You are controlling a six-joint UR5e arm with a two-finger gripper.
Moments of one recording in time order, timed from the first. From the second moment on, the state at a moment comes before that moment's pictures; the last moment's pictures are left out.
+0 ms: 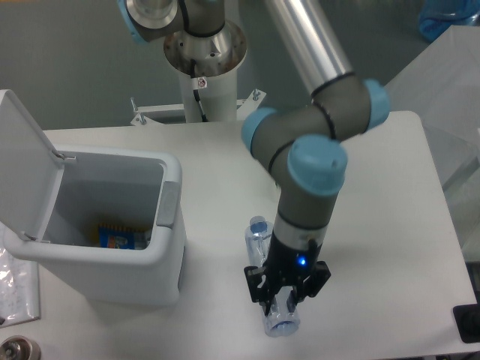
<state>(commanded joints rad) 2.49 -2.04 -1.25 -0.88 1.03 0.22</state>
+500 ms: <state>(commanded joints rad) 2.49 -1.96 -1.14 -0.78 0.74 0.22</state>
